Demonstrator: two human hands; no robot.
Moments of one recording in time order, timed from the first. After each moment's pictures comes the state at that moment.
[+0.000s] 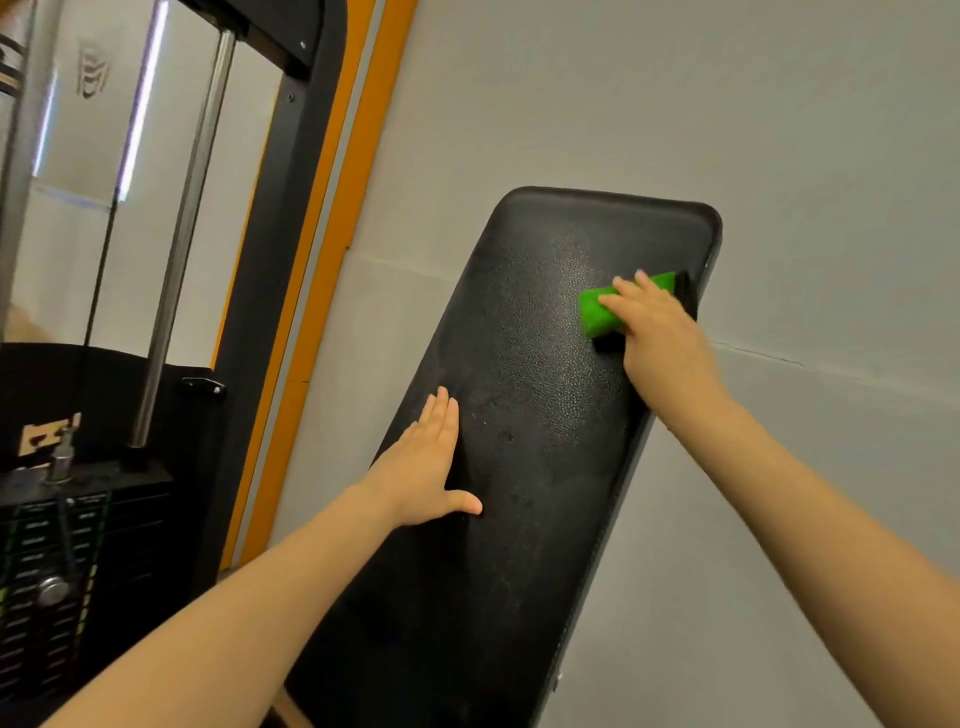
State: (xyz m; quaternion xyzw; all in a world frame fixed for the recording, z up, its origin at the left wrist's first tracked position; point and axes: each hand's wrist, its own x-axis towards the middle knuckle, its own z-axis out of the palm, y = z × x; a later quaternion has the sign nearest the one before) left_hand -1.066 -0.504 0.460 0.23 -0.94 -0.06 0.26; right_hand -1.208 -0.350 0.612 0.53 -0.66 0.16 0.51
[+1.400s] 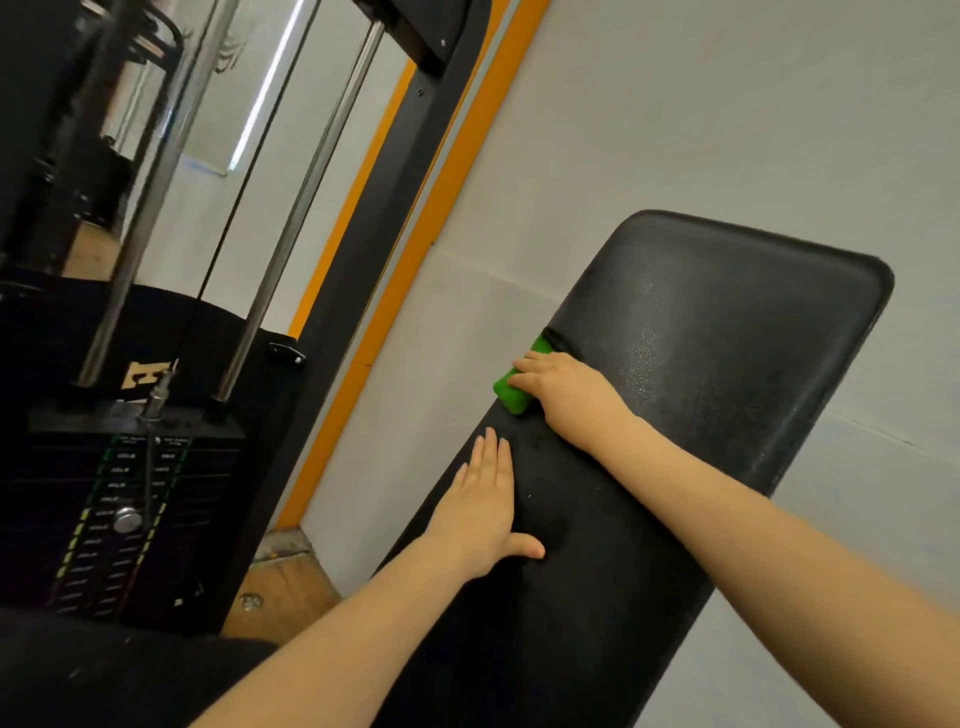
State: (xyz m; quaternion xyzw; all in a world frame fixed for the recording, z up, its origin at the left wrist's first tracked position) left_hand -1.058 -0.498 0.424 0.30 -0.90 -0.16 0.27; right_hand -1.138 -0.480 0.570 0.67 -0.59 -0.20 0.40
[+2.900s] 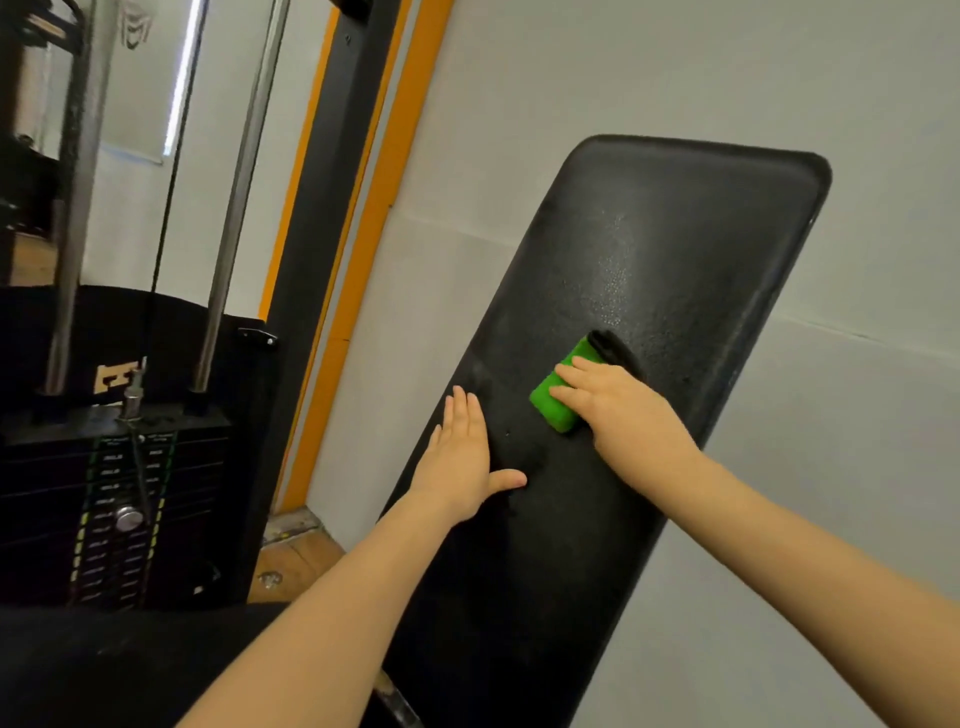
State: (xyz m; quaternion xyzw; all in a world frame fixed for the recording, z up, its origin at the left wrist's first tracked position) left_hand -1.060 -0.501 0.410 0.32 -0.89 -0.17 0.28; right_hand -1.165 -0.381 0.518 0.65 -0.60 -0.07 0.47
